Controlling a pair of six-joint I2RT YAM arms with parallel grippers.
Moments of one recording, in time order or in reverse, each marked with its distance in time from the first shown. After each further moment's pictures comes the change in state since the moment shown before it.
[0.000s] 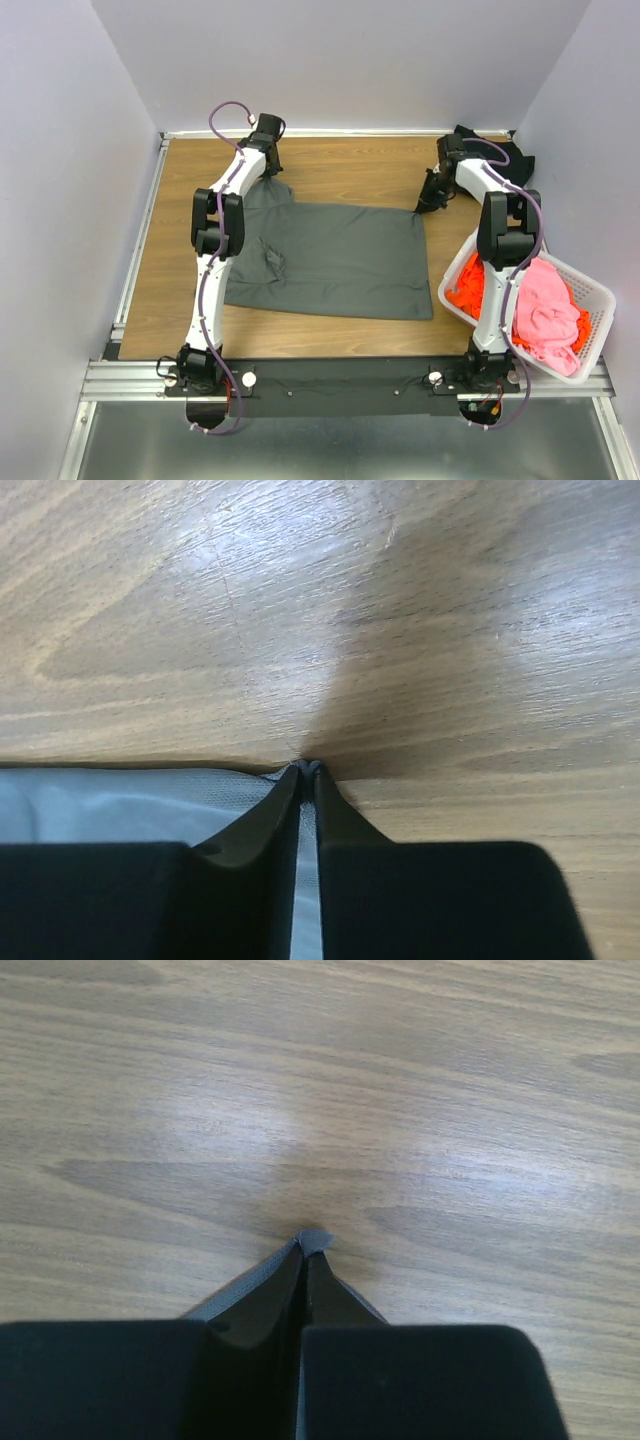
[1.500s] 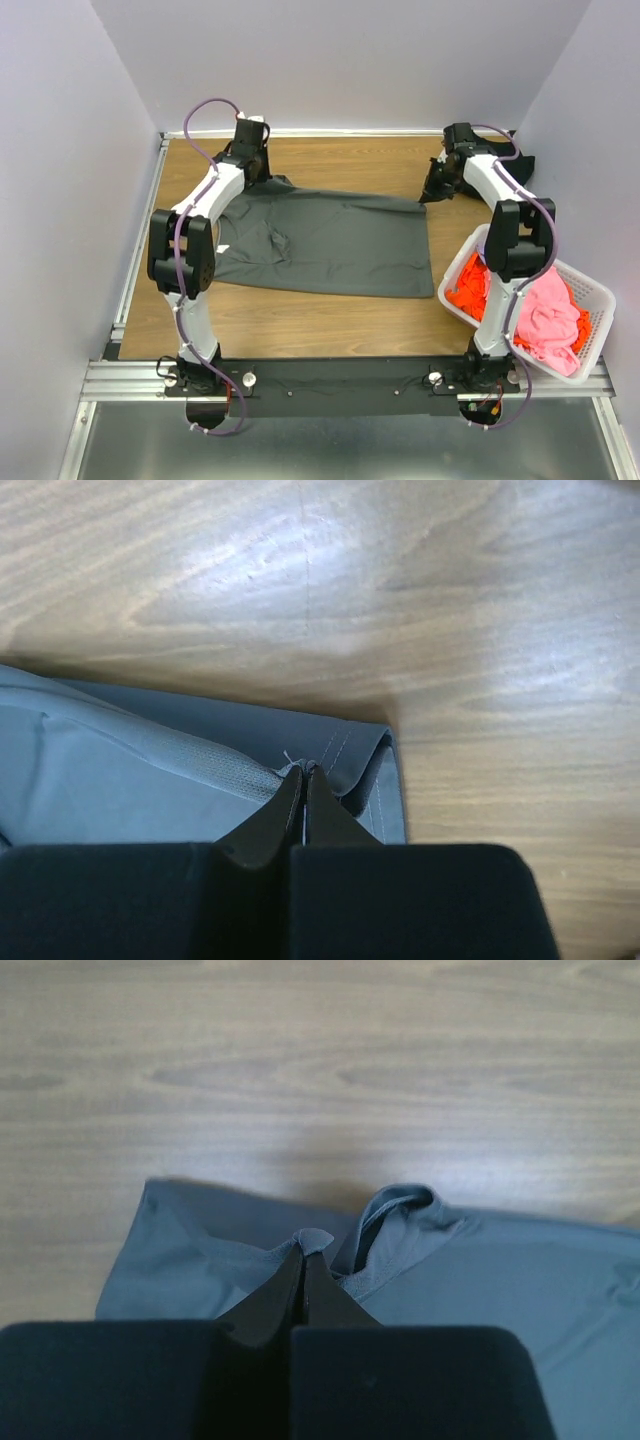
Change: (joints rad) left arm -0.003 -0.568 -0.615 0.230 0.109 0.122; right arm 0.000 -0.133 -0.012 -0.015 -0.010 -0.068
